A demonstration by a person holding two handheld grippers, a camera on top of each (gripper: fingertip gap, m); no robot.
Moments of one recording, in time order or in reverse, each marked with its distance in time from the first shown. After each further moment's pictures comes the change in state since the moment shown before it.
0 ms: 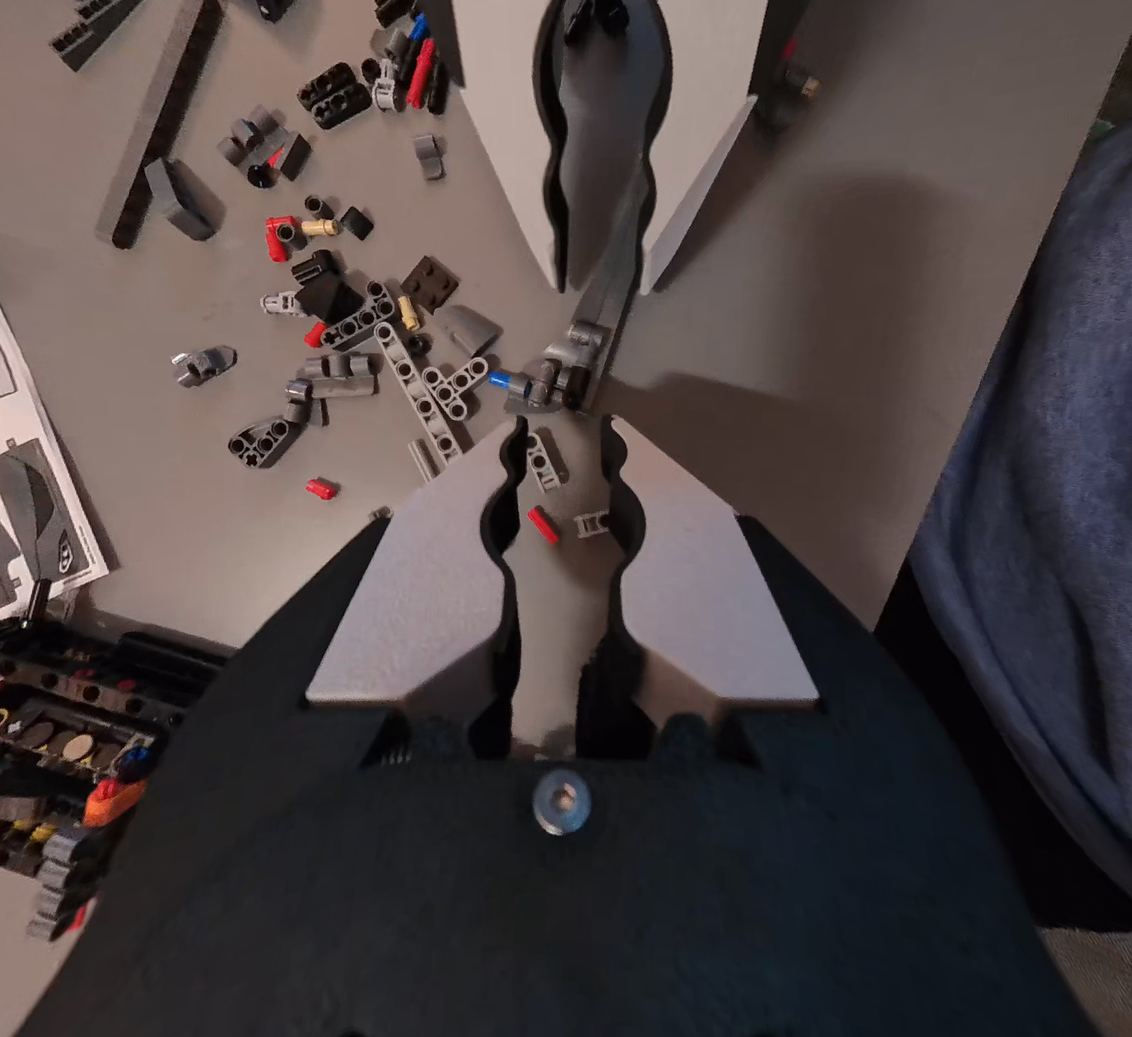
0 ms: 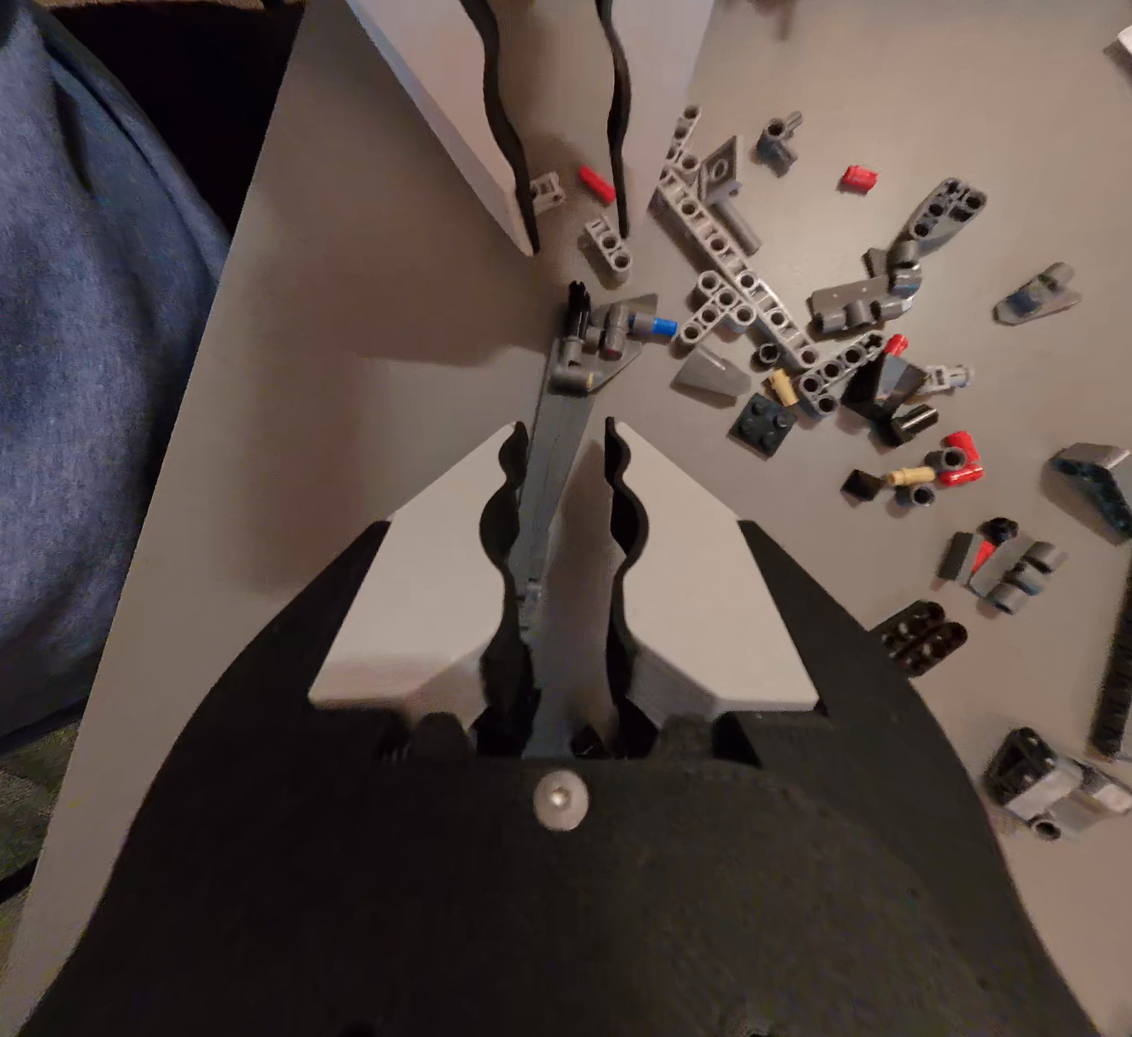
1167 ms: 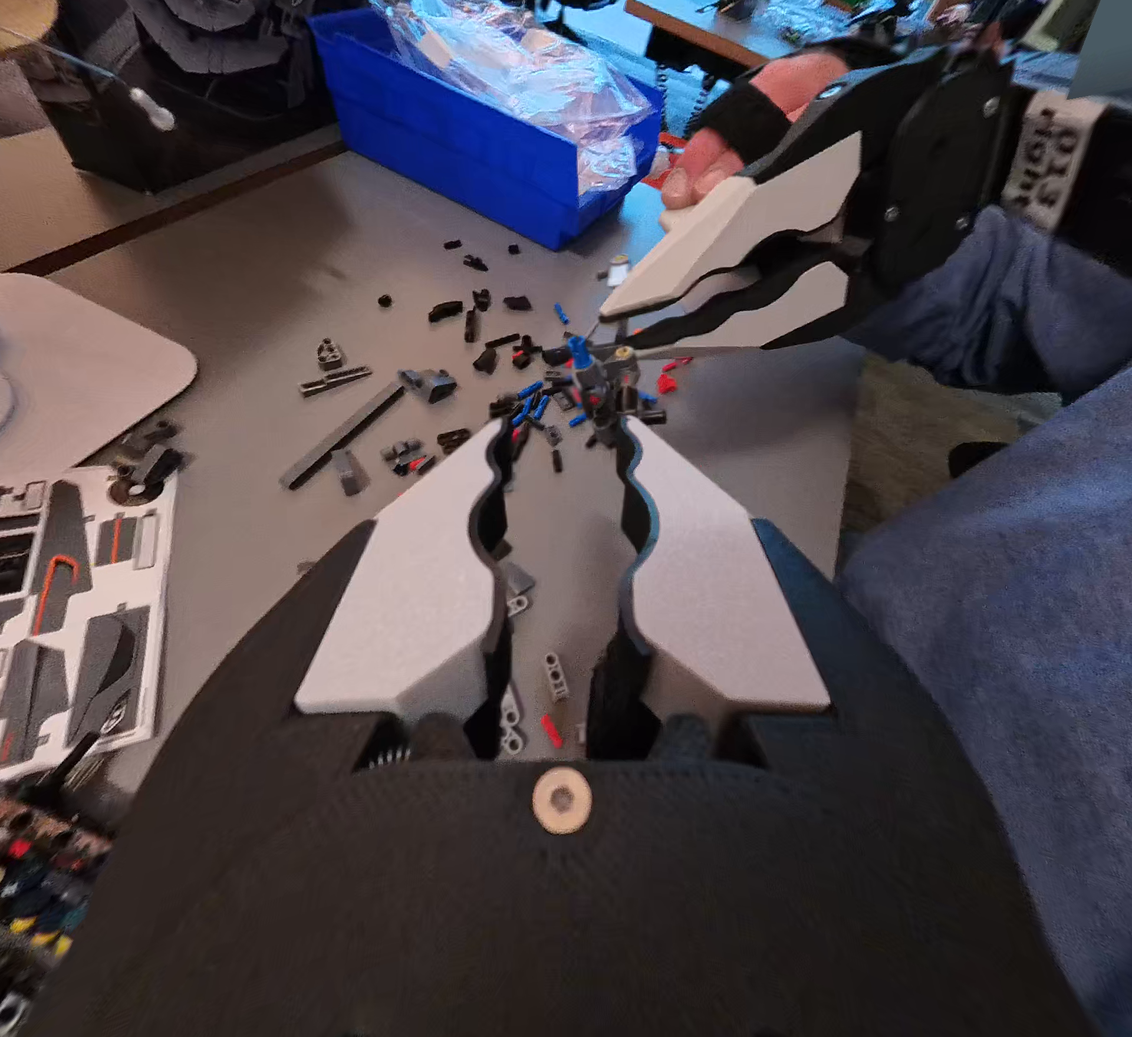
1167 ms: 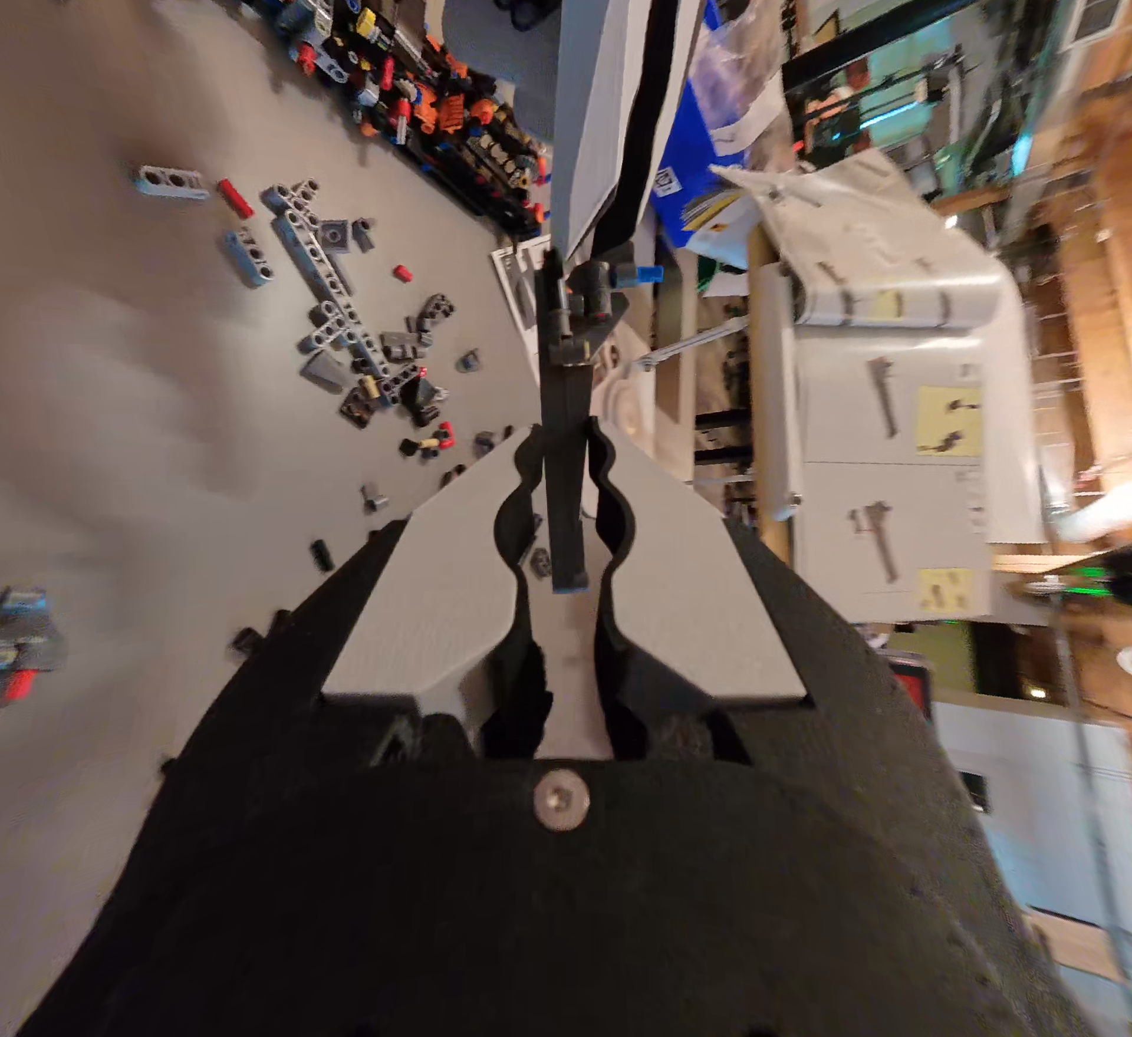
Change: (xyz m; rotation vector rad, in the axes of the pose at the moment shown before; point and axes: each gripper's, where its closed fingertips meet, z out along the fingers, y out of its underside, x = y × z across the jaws) left arm -0.043 -0.093 -0.084 0.628 0.101 -0.237; right arm 0.031 -0.063 -0.129 -0.006 0.928 -0.597
